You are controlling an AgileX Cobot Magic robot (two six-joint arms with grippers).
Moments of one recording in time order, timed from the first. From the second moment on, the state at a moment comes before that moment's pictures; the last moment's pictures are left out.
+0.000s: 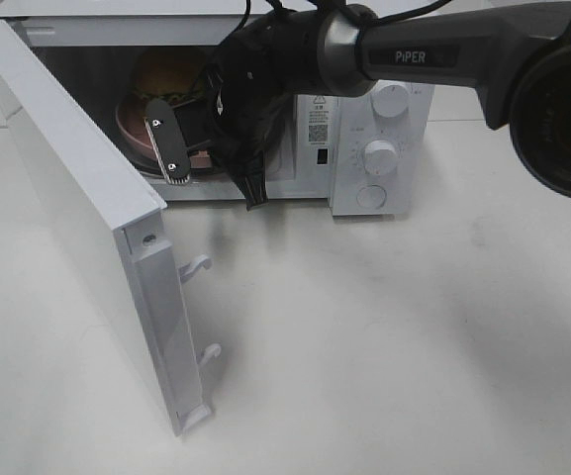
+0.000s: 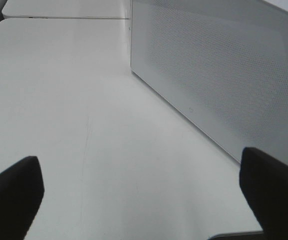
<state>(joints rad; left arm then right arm) 0.04 -0.01 -0.51 -0.16 1.08 0.08 0.65 2.38 -1.95 -0.24 0.53 -1.17</state>
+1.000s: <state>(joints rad) 0.04 -0.01 -0.51 -0.16 1.08 0.08 0.64 2.31 -1.86 -0.24 0.42 -1.08</state>
